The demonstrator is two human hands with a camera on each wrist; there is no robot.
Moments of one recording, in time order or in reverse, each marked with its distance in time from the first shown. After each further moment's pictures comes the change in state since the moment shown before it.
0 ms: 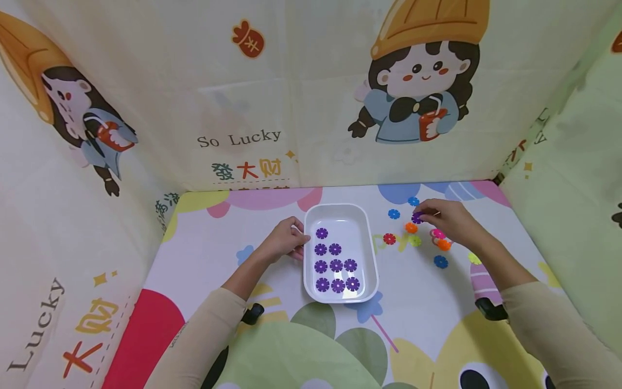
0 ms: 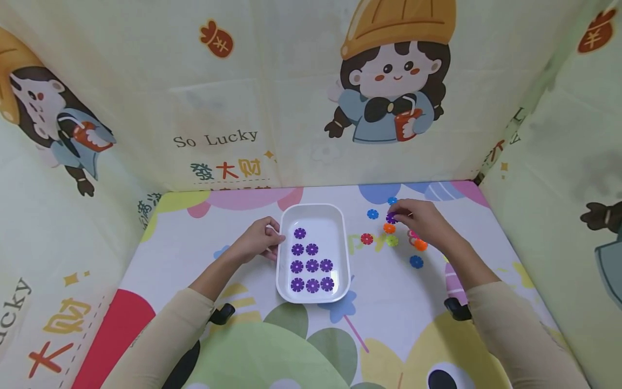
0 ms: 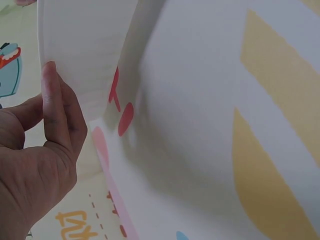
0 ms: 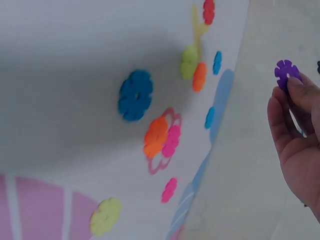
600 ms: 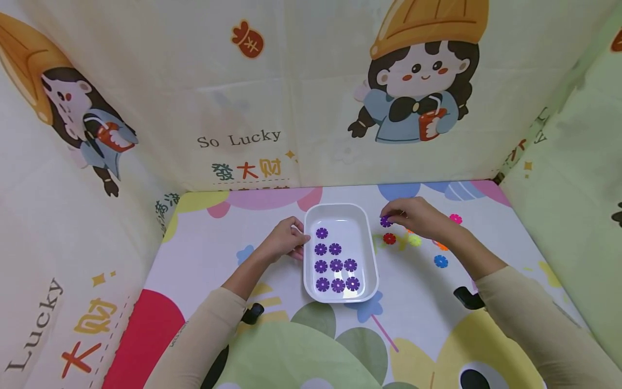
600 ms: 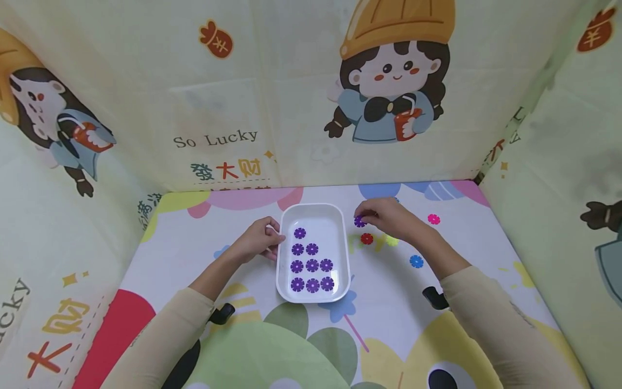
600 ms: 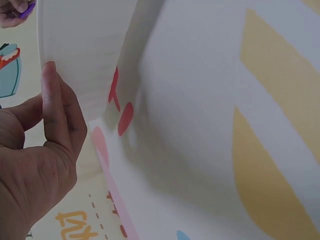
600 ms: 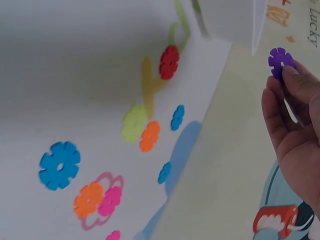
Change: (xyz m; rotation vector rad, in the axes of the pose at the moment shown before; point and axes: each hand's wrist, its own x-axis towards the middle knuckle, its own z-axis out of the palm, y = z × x) left_hand 0.002 -0.001 0.000 -0.002 -0.003 -0.007; right_hand 0.029 -0.057 0.018 0.045 -0.121 -0.209
